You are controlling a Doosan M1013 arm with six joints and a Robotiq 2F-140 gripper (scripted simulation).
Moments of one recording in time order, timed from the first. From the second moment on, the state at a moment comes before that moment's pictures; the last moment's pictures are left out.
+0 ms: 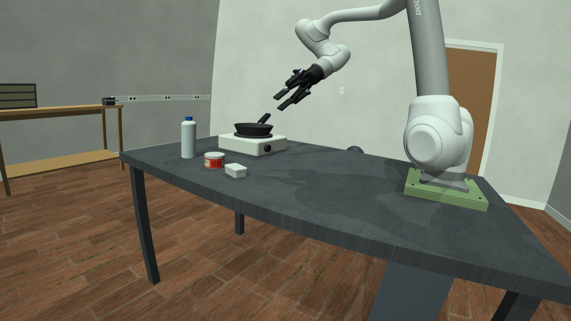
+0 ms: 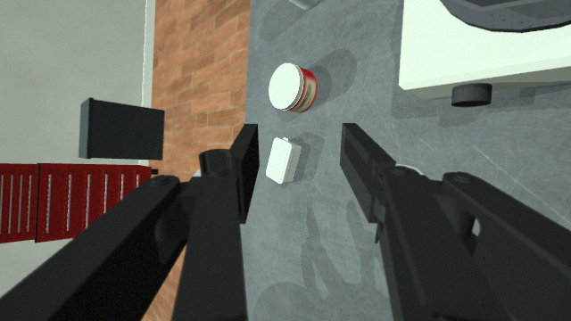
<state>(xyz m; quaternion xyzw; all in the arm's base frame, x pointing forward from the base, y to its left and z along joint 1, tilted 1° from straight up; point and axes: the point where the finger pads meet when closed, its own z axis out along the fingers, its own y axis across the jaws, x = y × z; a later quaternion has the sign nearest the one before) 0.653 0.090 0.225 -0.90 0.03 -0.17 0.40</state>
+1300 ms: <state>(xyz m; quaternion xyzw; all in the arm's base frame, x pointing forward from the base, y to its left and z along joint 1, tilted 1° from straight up) 0.823 -0.172 0.201 -0.63 0.33 -0.45 0.55</state>
